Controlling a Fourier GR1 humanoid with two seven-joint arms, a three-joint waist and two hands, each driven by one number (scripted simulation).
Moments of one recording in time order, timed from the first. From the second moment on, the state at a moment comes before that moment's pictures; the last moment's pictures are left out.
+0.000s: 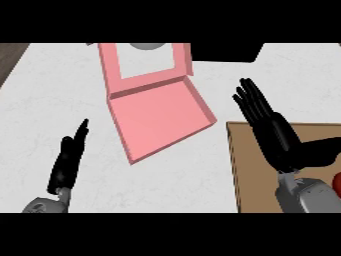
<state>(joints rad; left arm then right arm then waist) -0.07 0.27 -0.23 -1.31 0.05 0.30 0.17 -0.20 -0.23 0.25 -1.64 -0.35 -0.06 0.04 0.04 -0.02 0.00</state>
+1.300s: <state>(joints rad) -0.08 0.51 -0.08 -1.40 -0.02 0.29 0.10 -0.19 -0.93 0.09 -1.50 -0.13 0.65 -0.60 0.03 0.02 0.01</state>
